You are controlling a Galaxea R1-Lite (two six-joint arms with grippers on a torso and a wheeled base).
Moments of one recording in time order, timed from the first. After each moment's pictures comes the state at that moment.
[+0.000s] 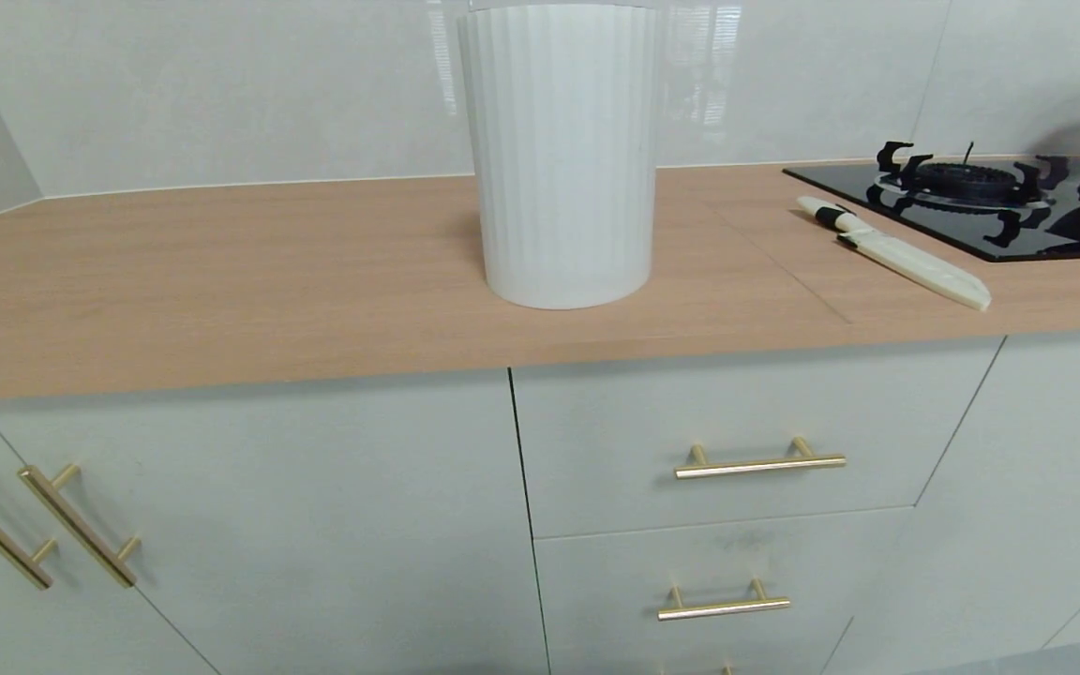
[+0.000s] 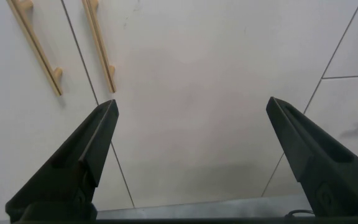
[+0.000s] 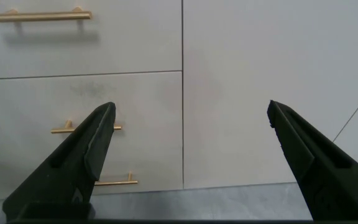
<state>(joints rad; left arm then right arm) 0.00 0.00 0.00 -0.02 -0.01 0.00 0.00 0.00 0.00 0.00 0.02 0.00</state>
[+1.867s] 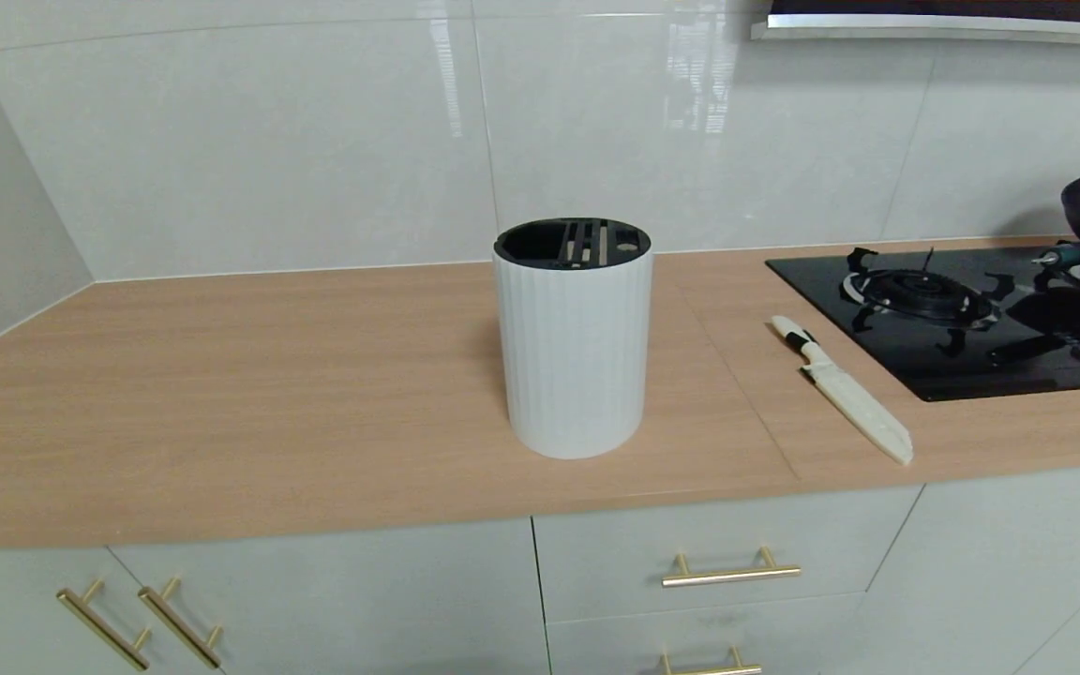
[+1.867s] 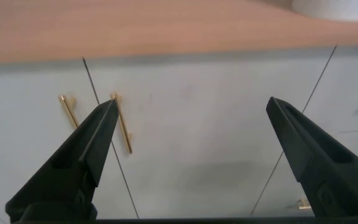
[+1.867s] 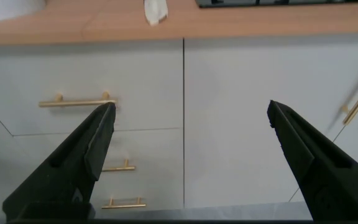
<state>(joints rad) 0.00 0.00 0.00 -0.01 -0.01 -0.01 0.00 0.00 0.00 0.00 0.02 0.00</state>
